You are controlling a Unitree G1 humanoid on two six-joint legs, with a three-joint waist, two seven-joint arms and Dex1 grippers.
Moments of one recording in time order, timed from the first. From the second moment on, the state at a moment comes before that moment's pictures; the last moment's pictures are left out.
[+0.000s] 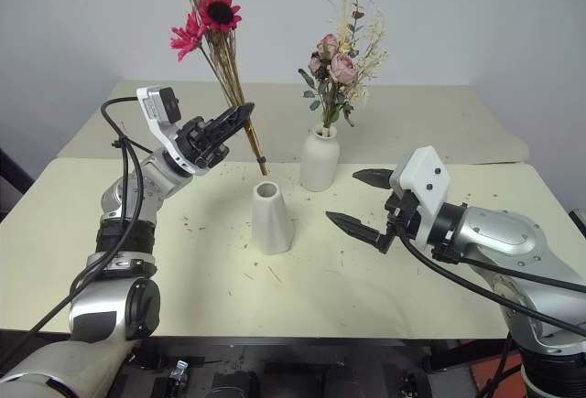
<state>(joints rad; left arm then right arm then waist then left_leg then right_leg) -0.97 0.31 0.28 0.53 -0.78 0.58 -1.23 -0.33 -0.80 -0.17 -0.61 0.62 0.66 0.71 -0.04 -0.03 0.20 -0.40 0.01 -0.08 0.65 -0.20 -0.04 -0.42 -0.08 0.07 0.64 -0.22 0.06</state>
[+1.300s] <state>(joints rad) -0.83 0.33 0.13 0.43 -0.67 0.40 -1.40 -0.33 -0.78 -0.15 -0.60 0.55 0.59 0.71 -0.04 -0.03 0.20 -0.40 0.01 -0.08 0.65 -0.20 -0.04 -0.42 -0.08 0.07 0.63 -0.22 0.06</state>
